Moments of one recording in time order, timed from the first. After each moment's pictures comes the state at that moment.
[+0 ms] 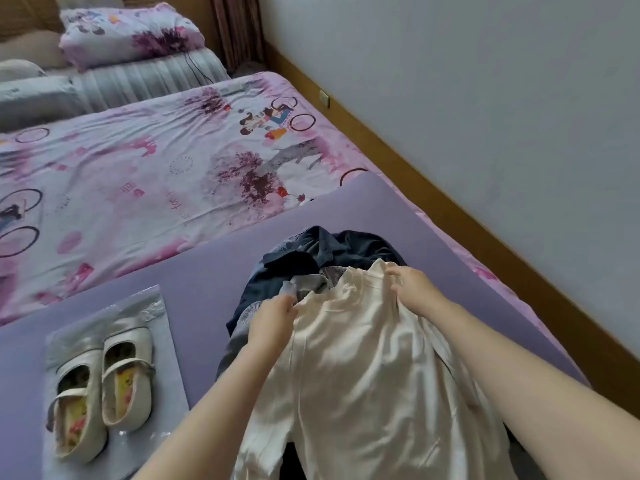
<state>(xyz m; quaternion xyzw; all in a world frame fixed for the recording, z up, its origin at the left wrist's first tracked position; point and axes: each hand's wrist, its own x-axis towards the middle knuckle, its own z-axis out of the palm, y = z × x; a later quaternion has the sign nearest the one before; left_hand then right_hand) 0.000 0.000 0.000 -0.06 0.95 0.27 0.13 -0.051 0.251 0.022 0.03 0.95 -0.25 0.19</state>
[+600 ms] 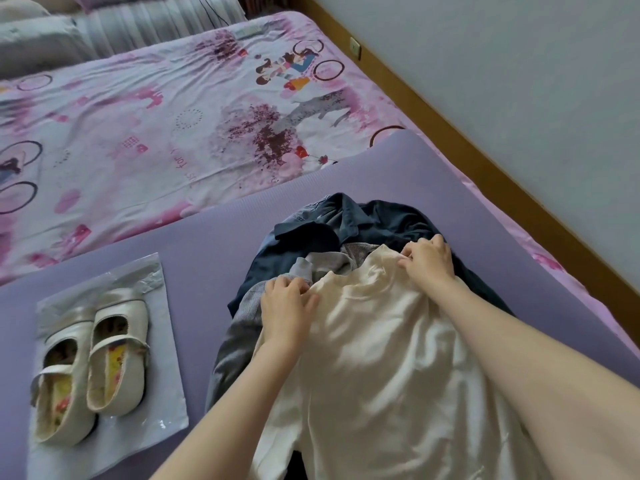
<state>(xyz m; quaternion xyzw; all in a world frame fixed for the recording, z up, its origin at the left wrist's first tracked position) -0.016 0.005 -0.073 -0.13 0.95 0.26 0.04 -0.117 0.233 -0.081 0.03 0.99 -0.11 0.10</state>
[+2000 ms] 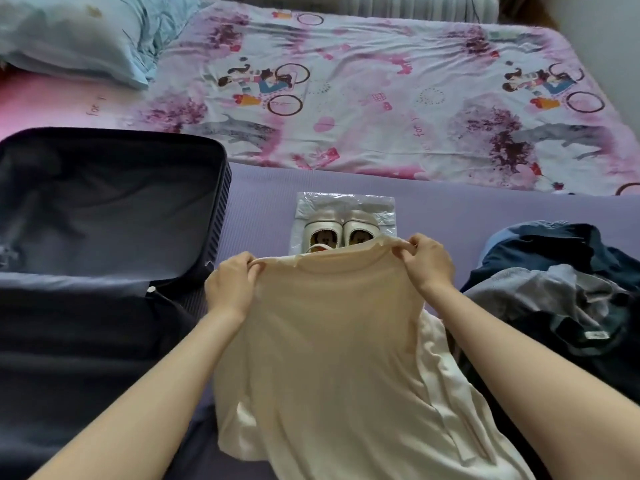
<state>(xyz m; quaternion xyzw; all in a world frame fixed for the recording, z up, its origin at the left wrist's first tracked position) 0.265 -0.413 -0.047 -0.41 0.88 0.22 -0.05 0.057 -0.192 -0.057 -0.12 0.97 -0.20 0.09</state>
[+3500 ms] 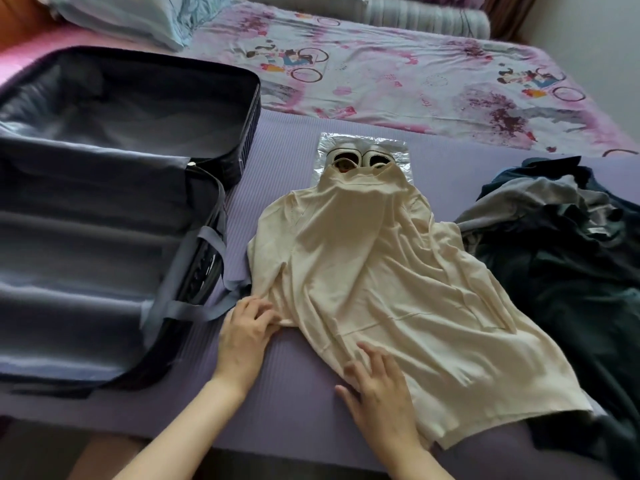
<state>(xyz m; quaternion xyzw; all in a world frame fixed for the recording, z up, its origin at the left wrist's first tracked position) 0.510 -0.280 -0.215 -0.23 0.94 0.17 -0.20 0.435 -0.057 -0.218 -0.42 0.89 -0.15 -0.07</state>
